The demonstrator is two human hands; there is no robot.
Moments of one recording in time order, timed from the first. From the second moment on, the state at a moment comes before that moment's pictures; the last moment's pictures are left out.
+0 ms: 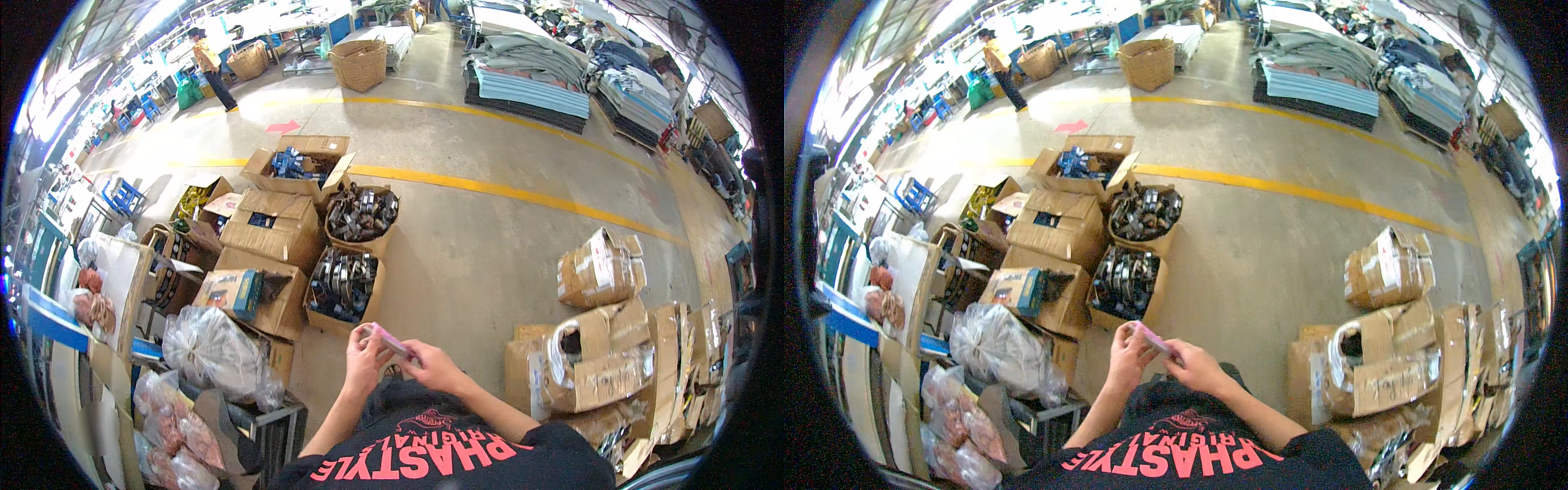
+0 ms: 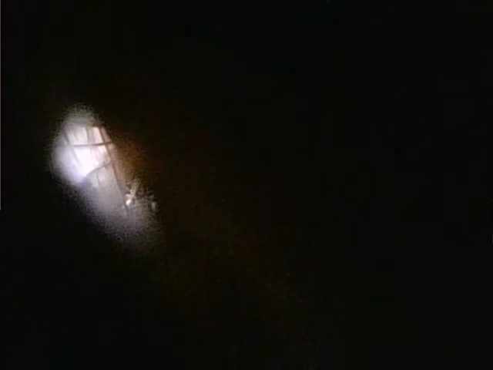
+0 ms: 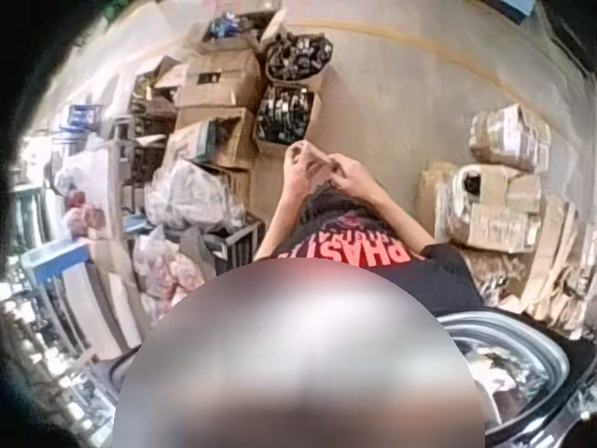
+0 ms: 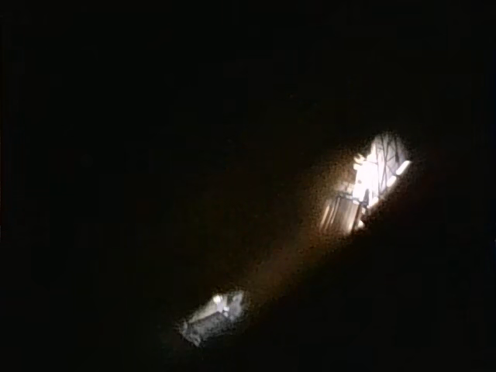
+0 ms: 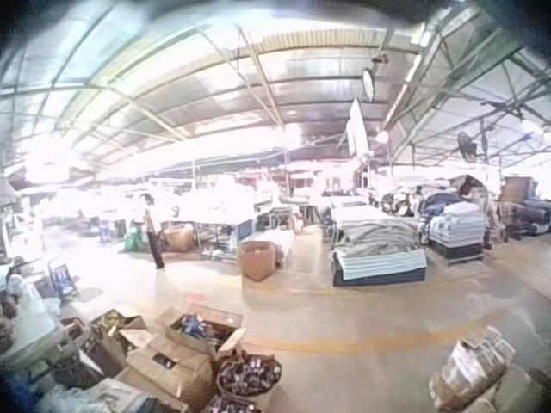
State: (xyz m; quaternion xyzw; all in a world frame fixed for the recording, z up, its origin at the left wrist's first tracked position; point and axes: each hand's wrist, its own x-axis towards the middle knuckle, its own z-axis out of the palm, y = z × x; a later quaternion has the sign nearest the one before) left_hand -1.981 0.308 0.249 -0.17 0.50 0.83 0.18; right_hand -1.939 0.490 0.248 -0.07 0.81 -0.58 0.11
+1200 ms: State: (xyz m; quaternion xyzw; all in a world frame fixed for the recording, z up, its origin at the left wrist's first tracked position) left_hand -3.103 0.607 0.234 -0.23 0.29 0.91 0.18; right_hand -3.095 0.770 0.283 -0.05 0.90 -0.44 0.03
